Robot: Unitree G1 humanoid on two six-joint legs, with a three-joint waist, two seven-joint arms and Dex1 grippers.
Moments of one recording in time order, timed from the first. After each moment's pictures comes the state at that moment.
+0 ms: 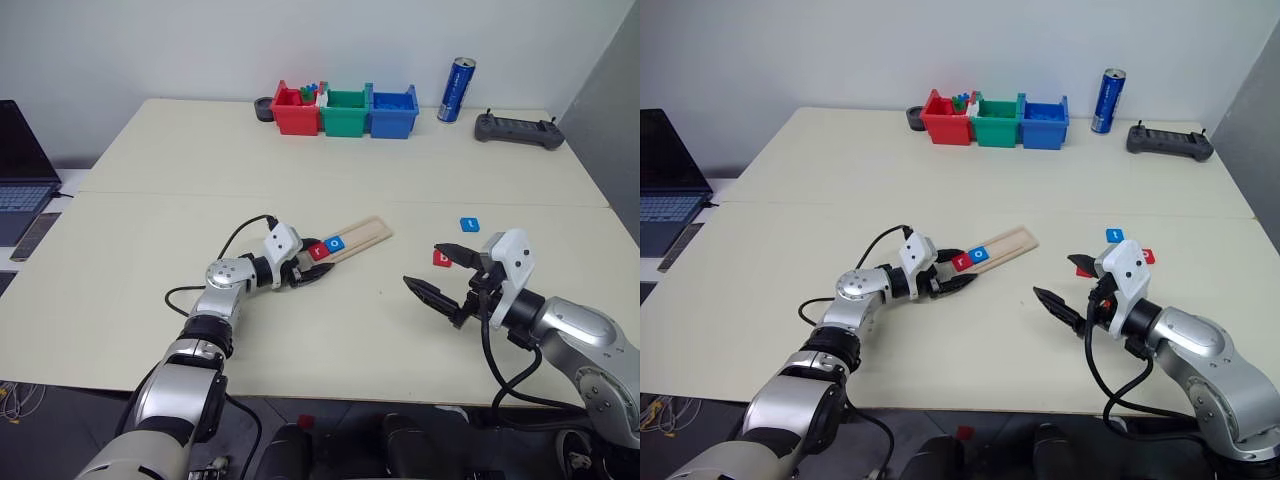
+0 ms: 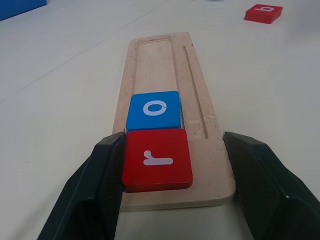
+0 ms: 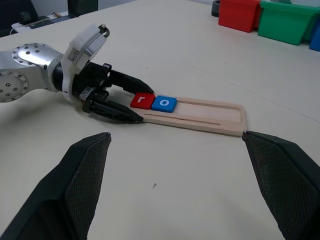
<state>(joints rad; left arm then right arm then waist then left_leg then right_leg) -0.75 0.33 -0.05 0.96 -0.07 -0.35 -1.02 -0.10 -0.61 -0.14 -0.66 0.59 0.74 0.54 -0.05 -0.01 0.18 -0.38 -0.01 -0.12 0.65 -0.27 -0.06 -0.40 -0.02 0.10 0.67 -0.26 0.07</state>
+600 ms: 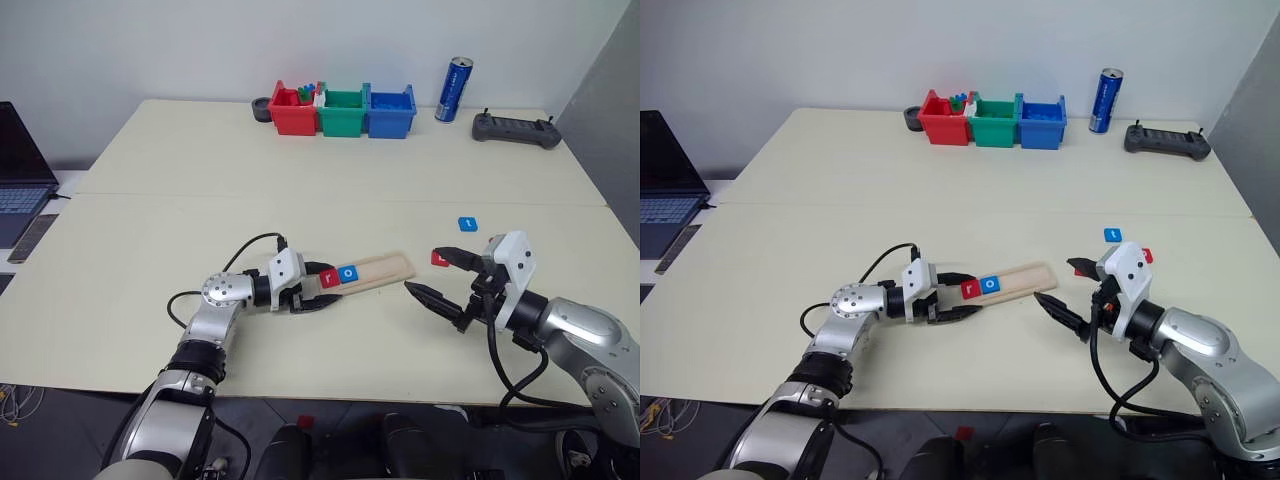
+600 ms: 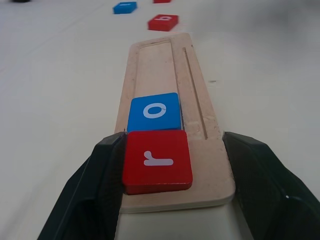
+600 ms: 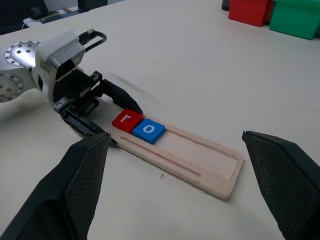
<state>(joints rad) -0.53 0.38 -0.12 0.58 -0.12 -0.29 -1.22 -0.09 -0.66 -0.14 -0.67 0.63 0.74 0.58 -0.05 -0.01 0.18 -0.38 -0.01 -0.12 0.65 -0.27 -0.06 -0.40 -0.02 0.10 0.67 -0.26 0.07</state>
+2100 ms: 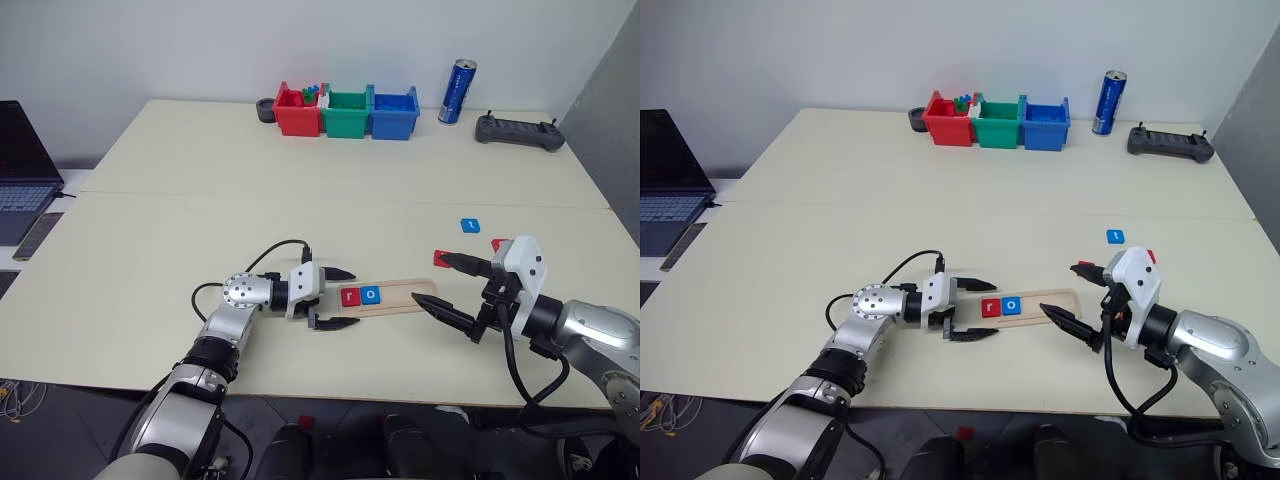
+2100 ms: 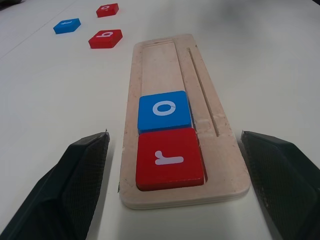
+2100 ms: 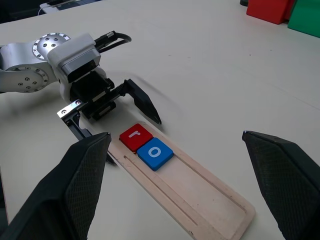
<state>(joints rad) -0.60 0.33 -0.22 0.69 -0.09 -0.42 -1.25 -0.06 -0.73 -0.18 -0.68 0.66 0.73 0.63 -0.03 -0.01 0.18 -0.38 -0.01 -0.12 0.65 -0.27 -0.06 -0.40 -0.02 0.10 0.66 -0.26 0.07</state>
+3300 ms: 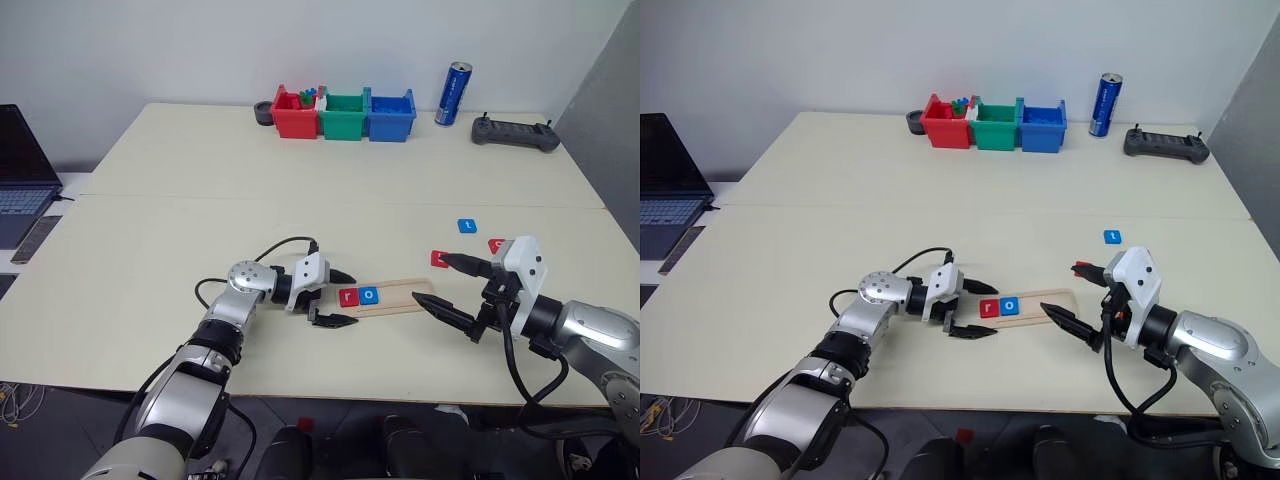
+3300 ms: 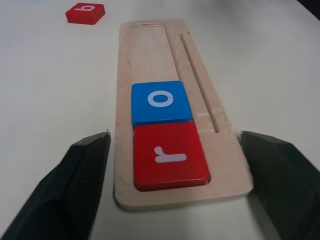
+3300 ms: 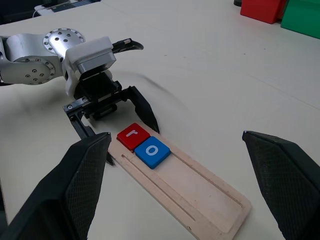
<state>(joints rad) -0.70 0.33 -0.25 0.79 -0.09 -0.27 -1.35 -0.05 -0.73 -0.17 -0.68 0.67 0.73 0.61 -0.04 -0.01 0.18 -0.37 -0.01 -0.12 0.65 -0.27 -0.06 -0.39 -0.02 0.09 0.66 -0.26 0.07</state>
